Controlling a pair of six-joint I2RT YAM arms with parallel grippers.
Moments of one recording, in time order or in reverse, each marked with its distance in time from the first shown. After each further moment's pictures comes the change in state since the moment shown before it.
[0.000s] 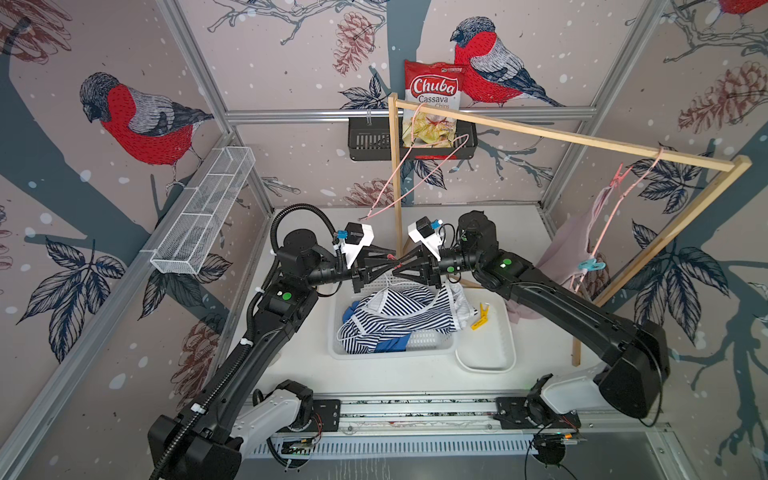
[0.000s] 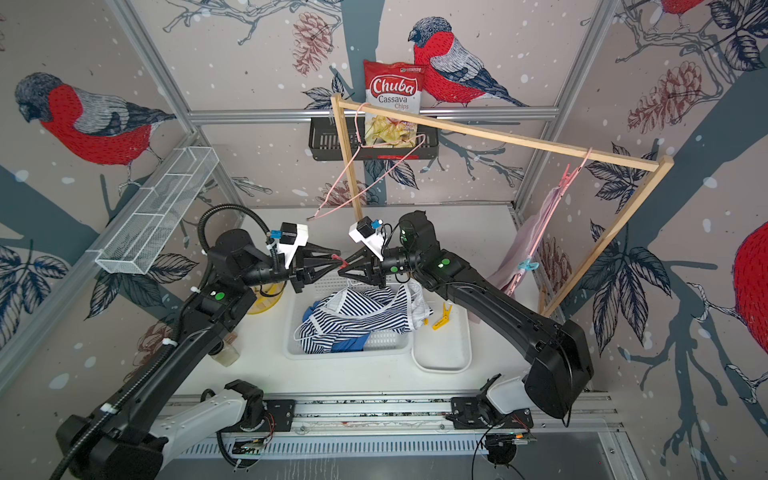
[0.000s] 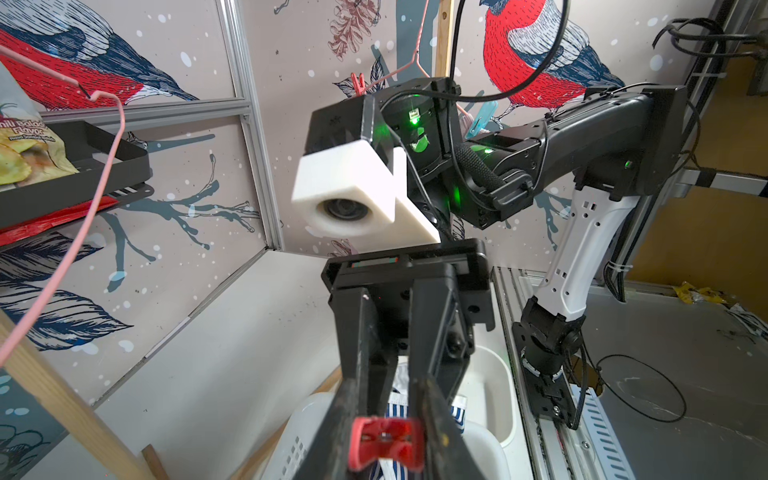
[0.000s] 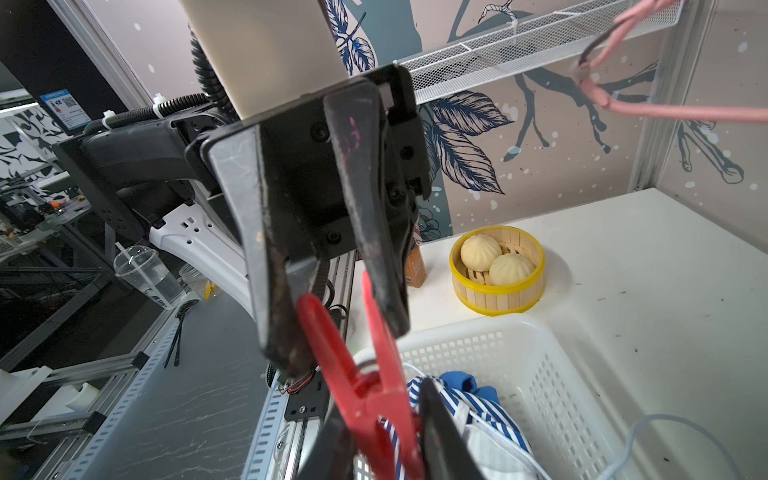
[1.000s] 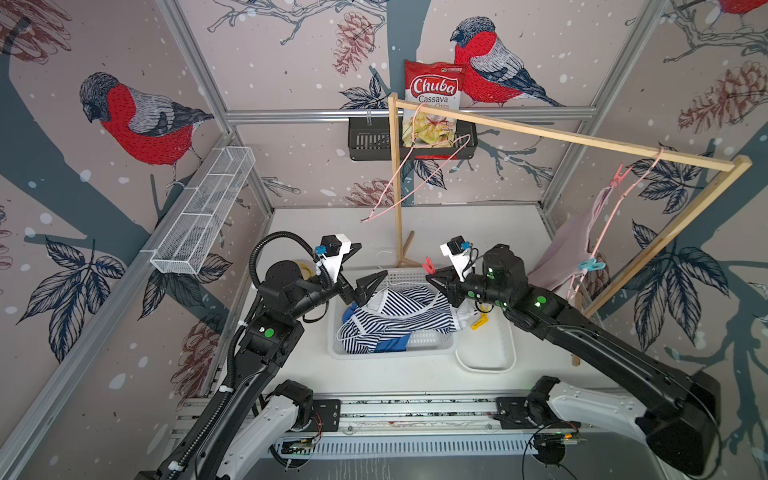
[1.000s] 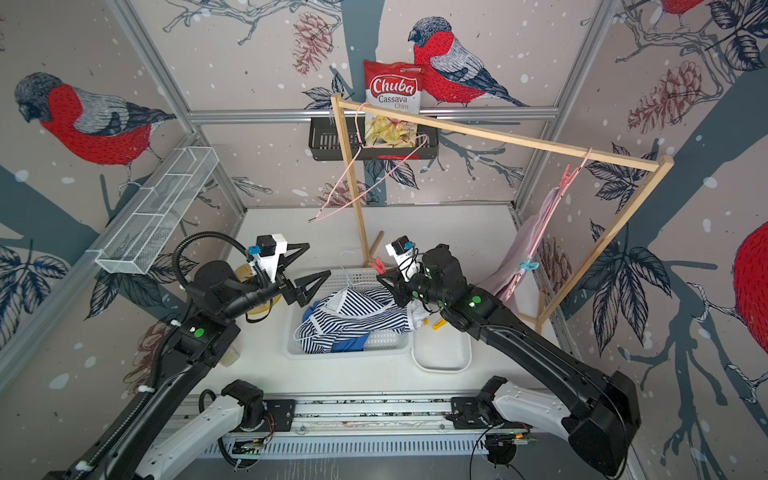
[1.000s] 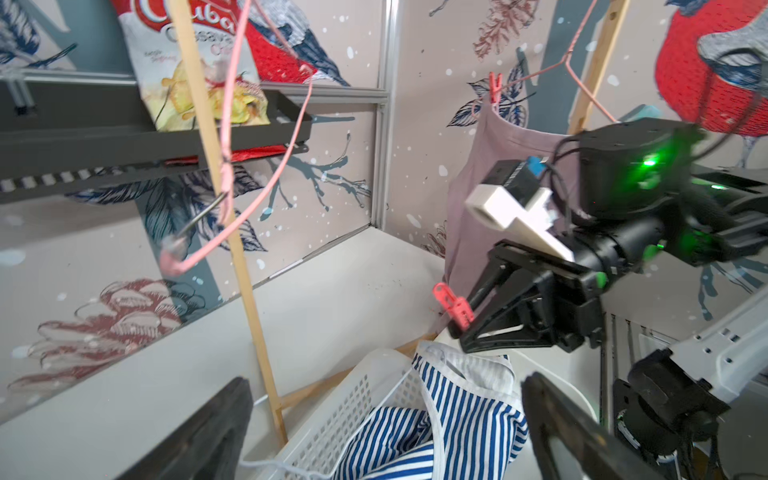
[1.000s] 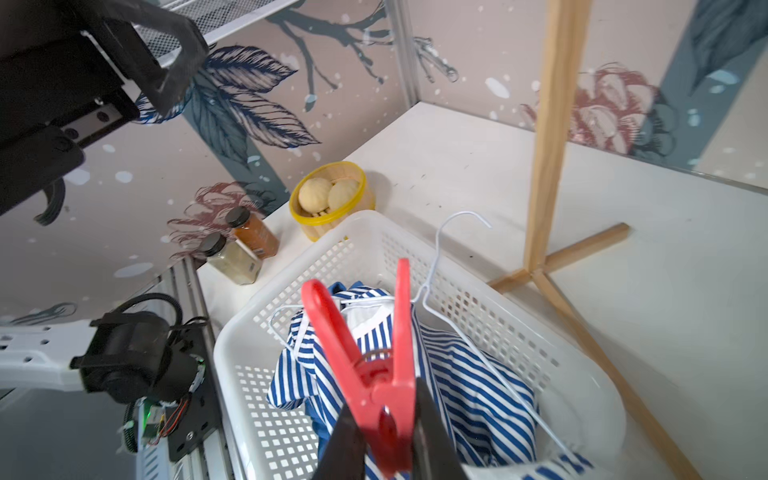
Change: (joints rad) left arm -0.003 -0.264 -0.176 -0.102 -0.460 -0.146; right arm 0.047 -0.405 -0.354 -0.137 0.725 0.180
